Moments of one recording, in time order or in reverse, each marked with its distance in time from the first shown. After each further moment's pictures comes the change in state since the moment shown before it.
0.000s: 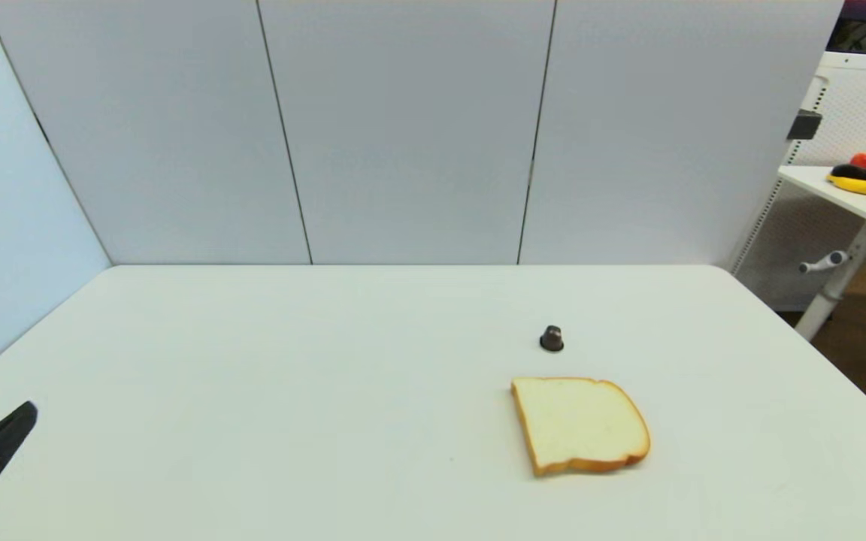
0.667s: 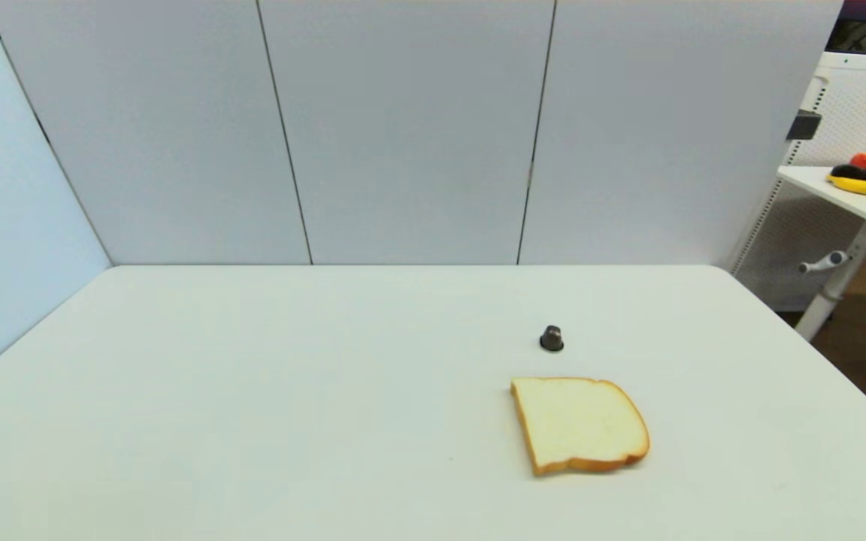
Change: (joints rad) left arm 0.146 -0.471 0.222 0.320 0.029 -0.084; right arm 0.000 0.000 0.000 0.000 0.000 0.000
